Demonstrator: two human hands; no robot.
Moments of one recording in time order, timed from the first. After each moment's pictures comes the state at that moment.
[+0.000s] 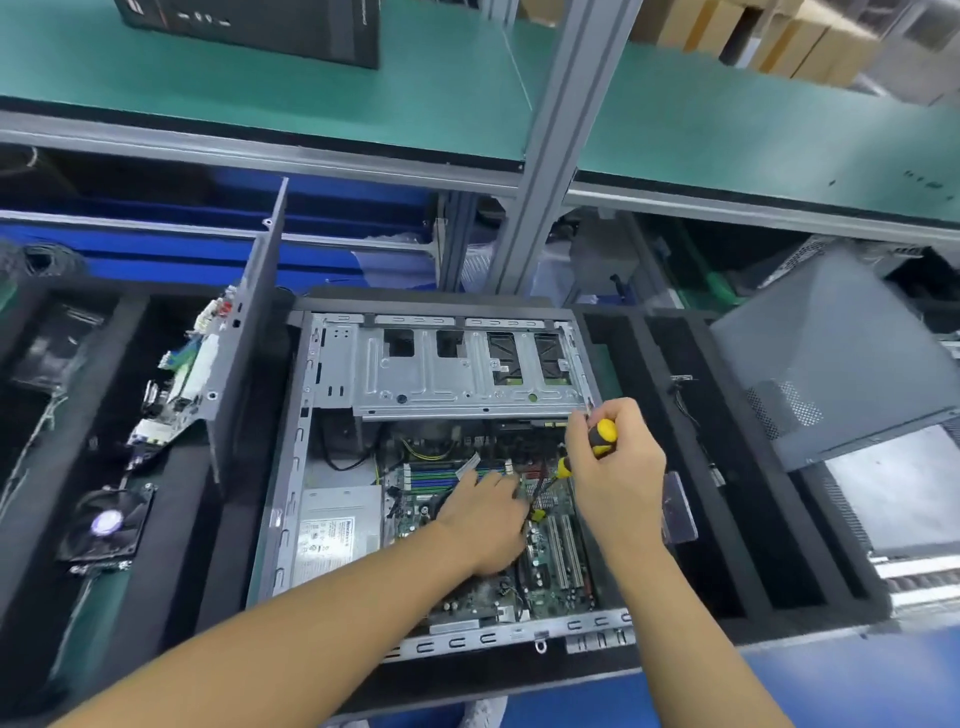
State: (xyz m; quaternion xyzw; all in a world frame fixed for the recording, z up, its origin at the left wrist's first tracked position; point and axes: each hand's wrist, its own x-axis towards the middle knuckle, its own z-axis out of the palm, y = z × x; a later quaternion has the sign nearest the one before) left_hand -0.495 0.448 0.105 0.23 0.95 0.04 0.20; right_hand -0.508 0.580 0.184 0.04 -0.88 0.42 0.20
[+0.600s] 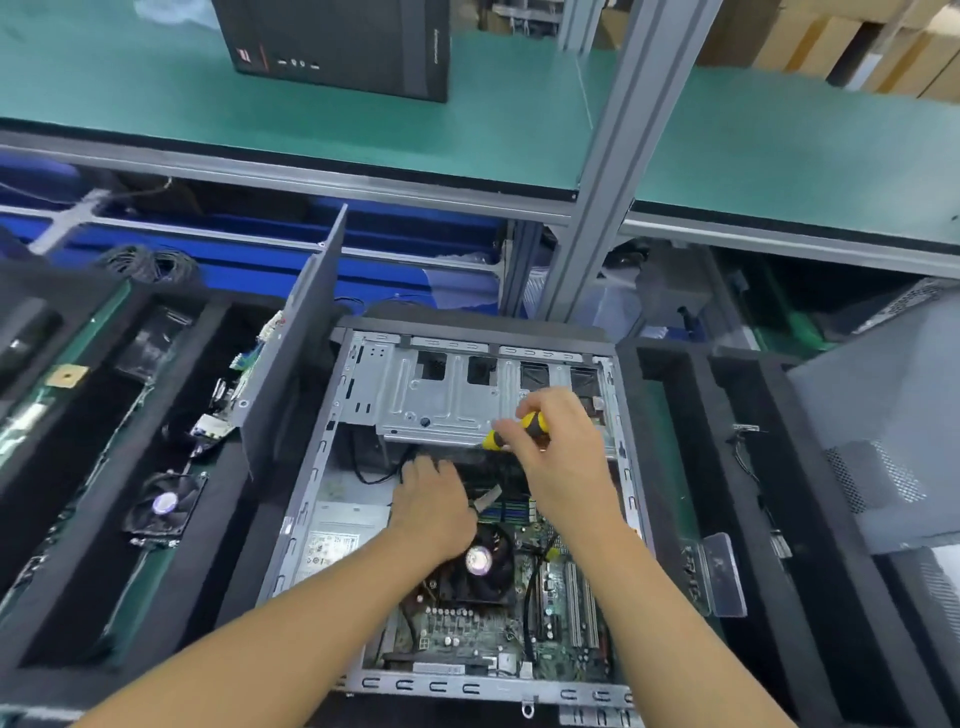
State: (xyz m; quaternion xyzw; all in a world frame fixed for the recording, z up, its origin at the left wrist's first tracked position) left_hand -0.510 0.405 0.119 -0.16 0.96 0.13 0.21; right_hand -0.562 0.539 0.182 0.24 -0.86 0.44 0.07
